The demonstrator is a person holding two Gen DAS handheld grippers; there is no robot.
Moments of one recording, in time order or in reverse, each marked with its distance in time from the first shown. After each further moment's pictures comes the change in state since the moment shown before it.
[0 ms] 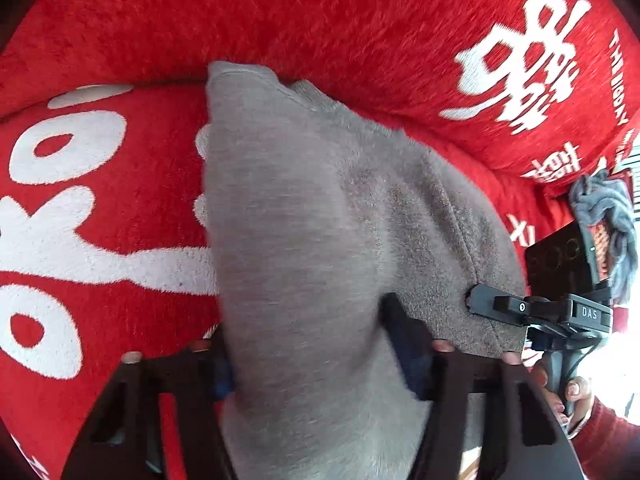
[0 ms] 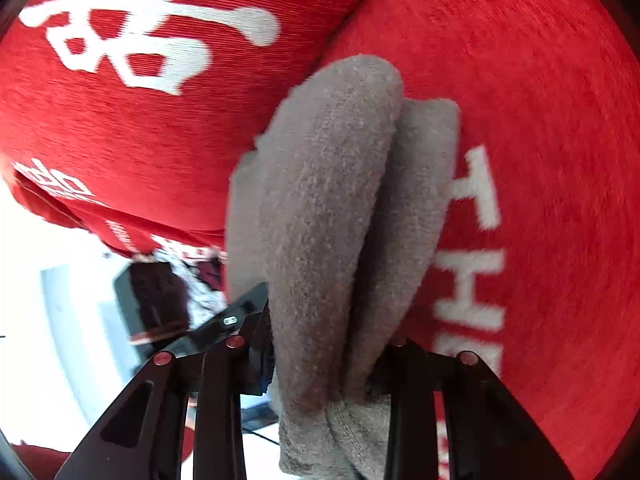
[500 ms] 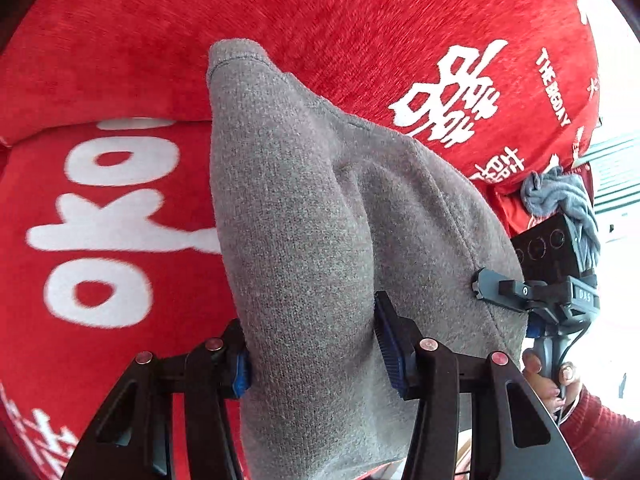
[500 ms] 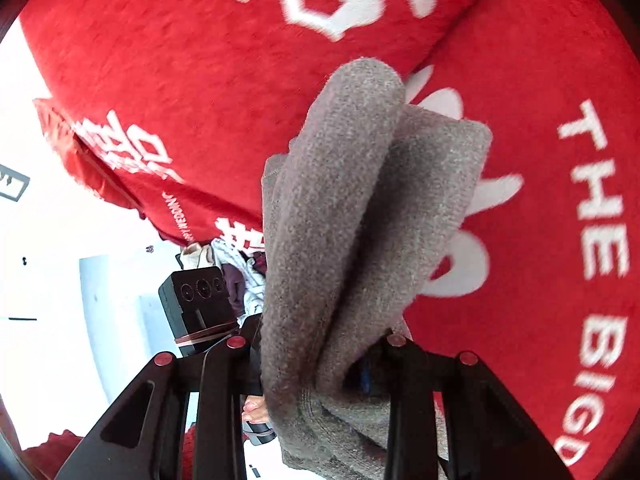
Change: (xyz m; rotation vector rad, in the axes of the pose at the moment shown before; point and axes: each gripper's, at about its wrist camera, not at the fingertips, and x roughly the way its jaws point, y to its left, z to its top) left arm -0.107 0.010 -0.034 0.061 -0.061 -0.062; right arm 0.015 0.094 -0.065 -0.066 -0.015 0.104
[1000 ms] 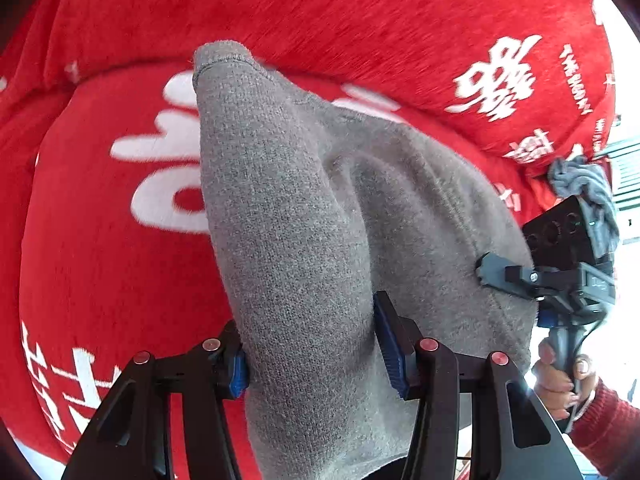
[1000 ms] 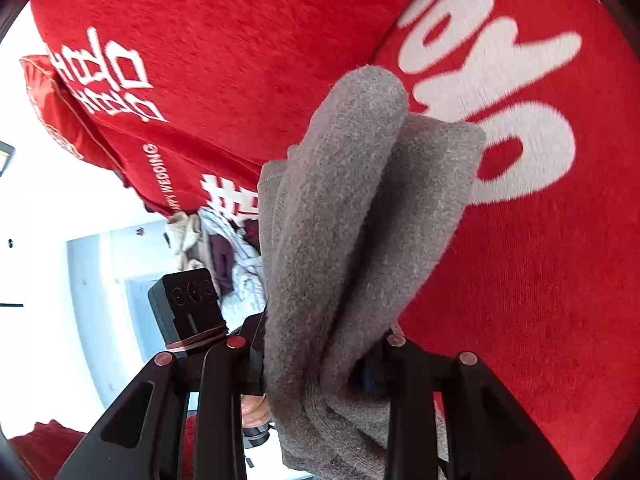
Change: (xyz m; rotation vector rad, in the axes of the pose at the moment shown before) left arm -0.027 0.093 -0.074 -0.050 0.048 0.094; right arm 0.094 -0.004 -0.059 0.003 0.053 -0.052
